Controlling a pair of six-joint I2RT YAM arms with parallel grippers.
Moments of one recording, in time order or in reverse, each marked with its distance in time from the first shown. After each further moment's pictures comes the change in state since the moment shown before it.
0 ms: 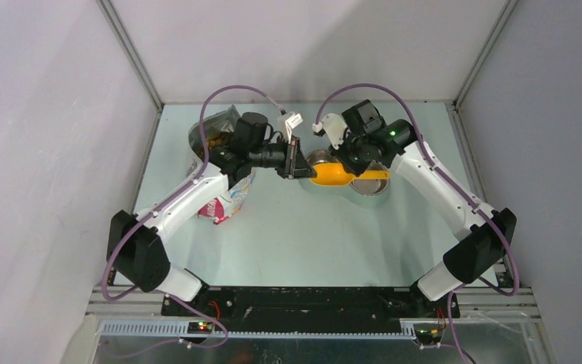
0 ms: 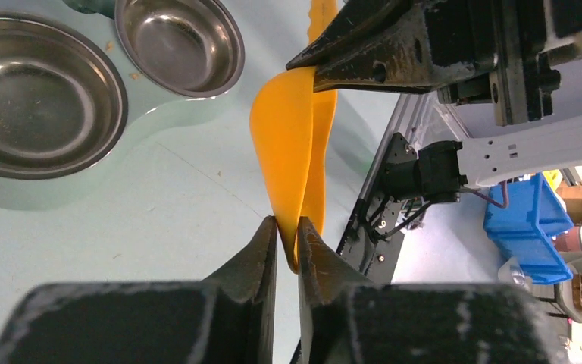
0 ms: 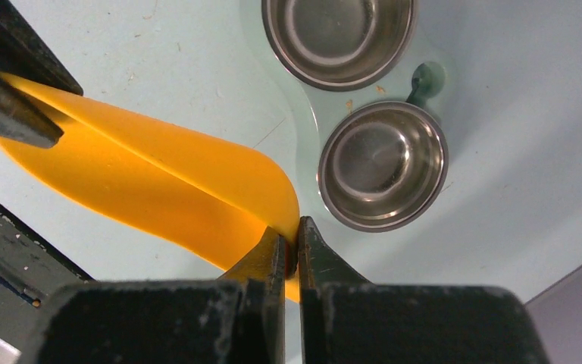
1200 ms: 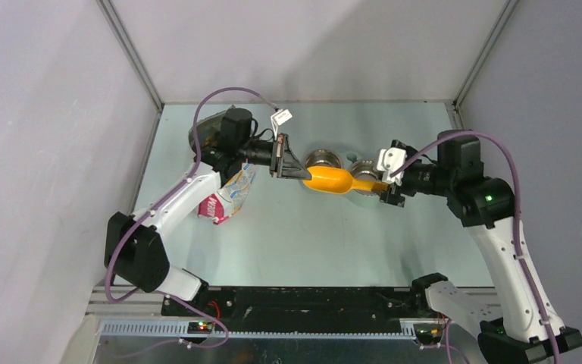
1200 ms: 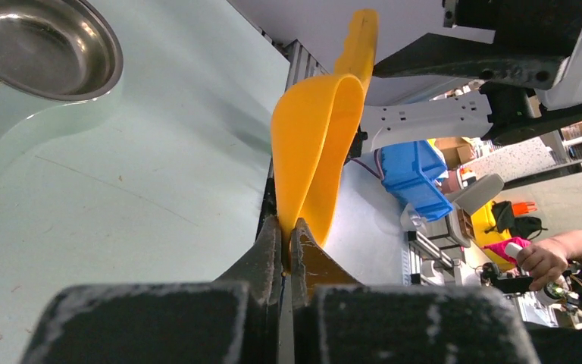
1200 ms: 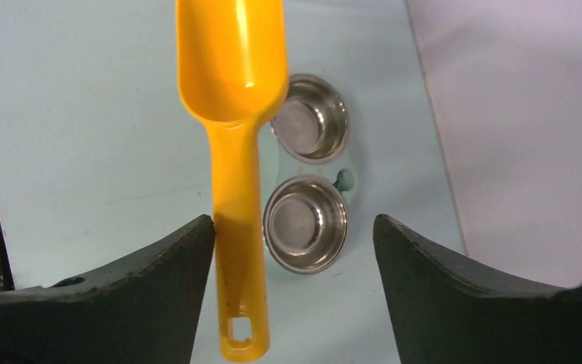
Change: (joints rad) left arm 0.106 -0.010 -0.047 0.142 0.397 -0.126; right arm -0.314 -0.609 -0.309 0.097 -0.581 -0.579
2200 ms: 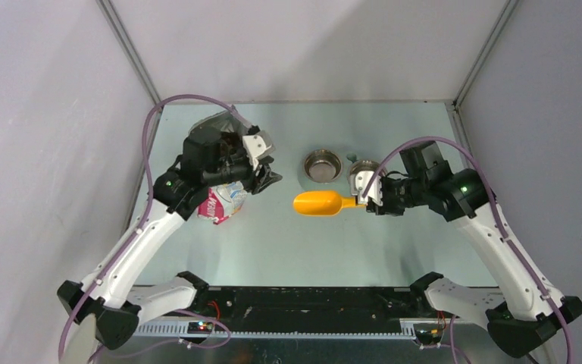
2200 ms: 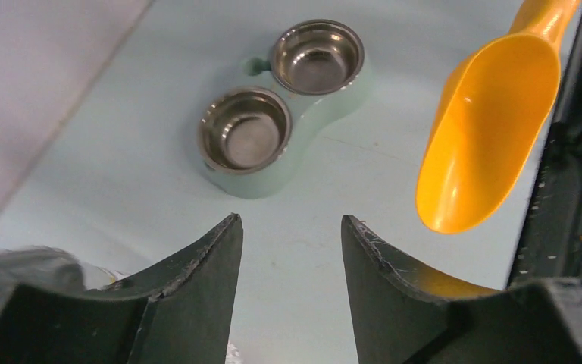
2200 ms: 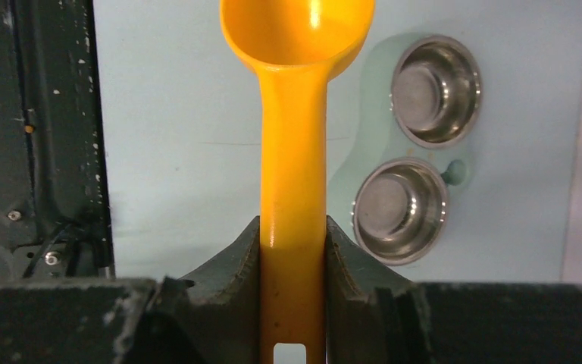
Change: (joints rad) left arm -0.034 -0.376 -0.041 -0.346 -0.555 0.784; right arm 0.228 0.079 -0.006 -0.233 0.148 -0.068
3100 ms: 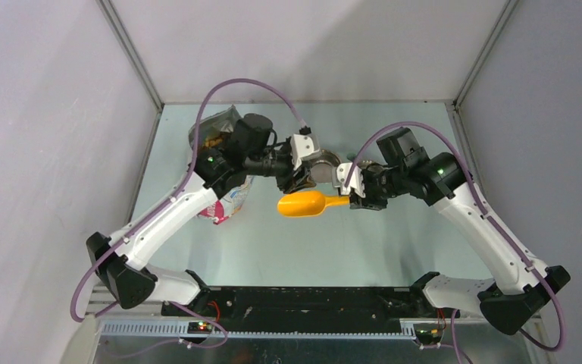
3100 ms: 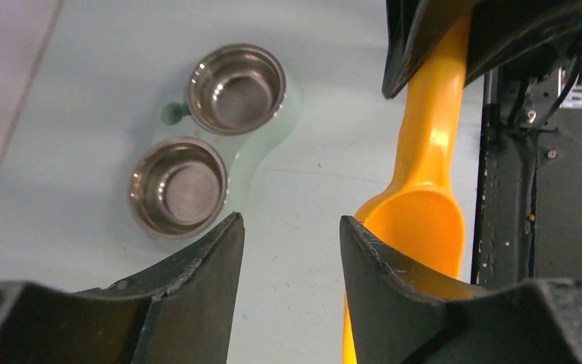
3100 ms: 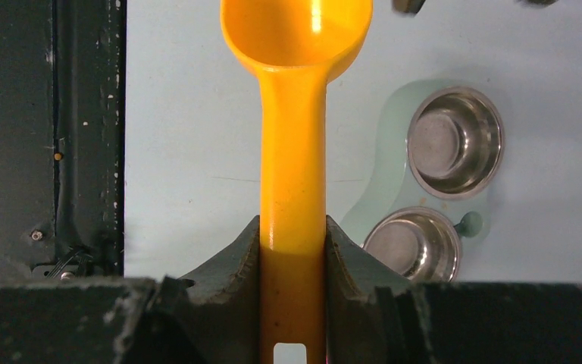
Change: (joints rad) left arm -0.236 0.261 0.230 -0.091 -0.023 0.099; right arm 0.089 0.161 0.091 0.021 -0.047 0.055
